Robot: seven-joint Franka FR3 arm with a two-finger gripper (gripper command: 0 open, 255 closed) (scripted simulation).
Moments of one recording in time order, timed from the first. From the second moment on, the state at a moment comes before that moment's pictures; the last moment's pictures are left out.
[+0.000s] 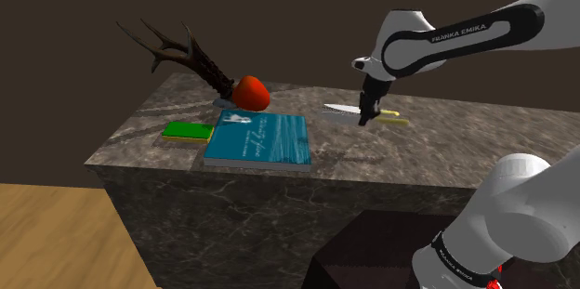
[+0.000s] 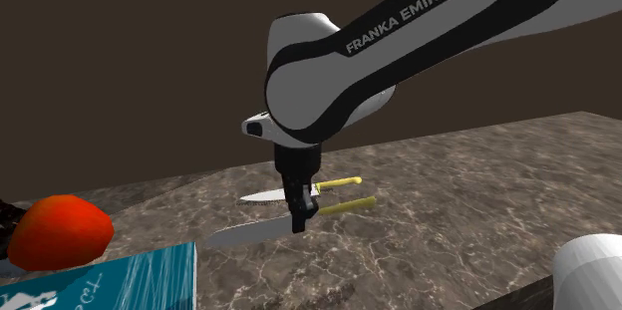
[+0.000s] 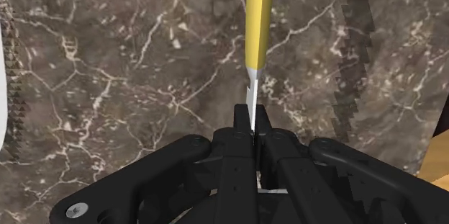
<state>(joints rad) 0.15 -0.42 -0.34 -2.55 -0.14 2.15 -0.98</state>
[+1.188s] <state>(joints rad) 0.16 -0.34 -0.36 -2.62 -0.13 2.30 -0.99</state>
